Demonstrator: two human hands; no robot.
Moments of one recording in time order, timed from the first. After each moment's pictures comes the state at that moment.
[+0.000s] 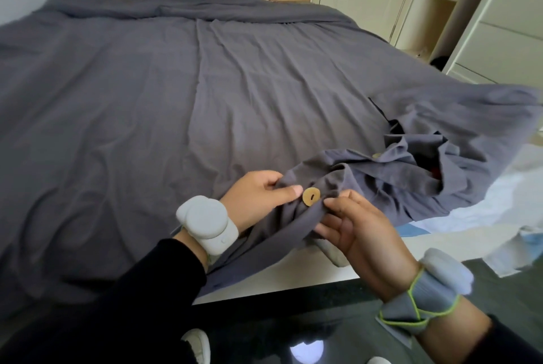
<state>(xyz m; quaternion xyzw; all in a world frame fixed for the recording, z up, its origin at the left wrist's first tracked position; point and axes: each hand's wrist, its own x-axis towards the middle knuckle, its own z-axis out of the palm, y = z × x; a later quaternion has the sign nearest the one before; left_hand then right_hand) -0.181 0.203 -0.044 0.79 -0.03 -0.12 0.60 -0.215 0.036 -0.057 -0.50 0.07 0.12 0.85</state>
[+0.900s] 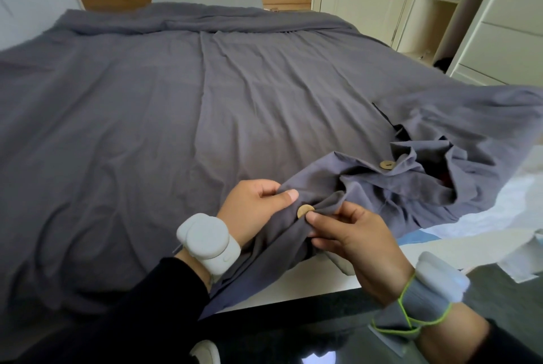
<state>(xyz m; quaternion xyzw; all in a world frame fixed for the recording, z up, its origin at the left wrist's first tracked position) -0.191 0.211 -0.039 0.78 -0.02 -0.05 0.62 -0.218 0.049 -0.053 -0.62 0.08 0.08 0.78</state>
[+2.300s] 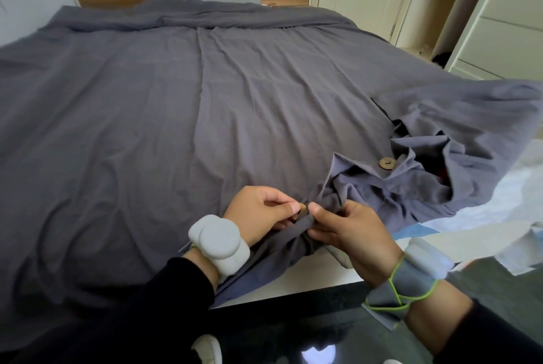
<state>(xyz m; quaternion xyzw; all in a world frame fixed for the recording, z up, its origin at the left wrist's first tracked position) -0.193 0.207 -0.051 0.78 0.00 -0.10 0.61 -0.210 0.052 -0.062 -0.62 0.11 0.10 0.77</state>
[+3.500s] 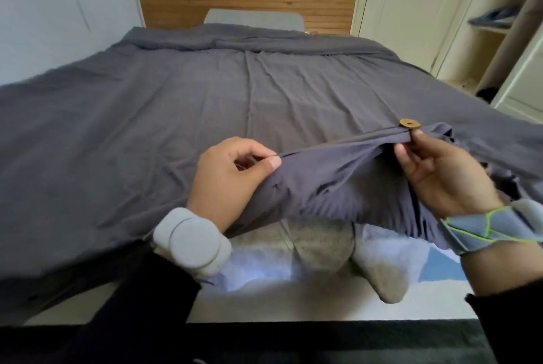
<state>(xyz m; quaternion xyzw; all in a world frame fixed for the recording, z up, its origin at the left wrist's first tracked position) -0.202 0.295 0.017 0.83 -0.04 0.28 0.47 -0.137 0.036 0.035 -0.43 0.03 0.00 0.90</state>
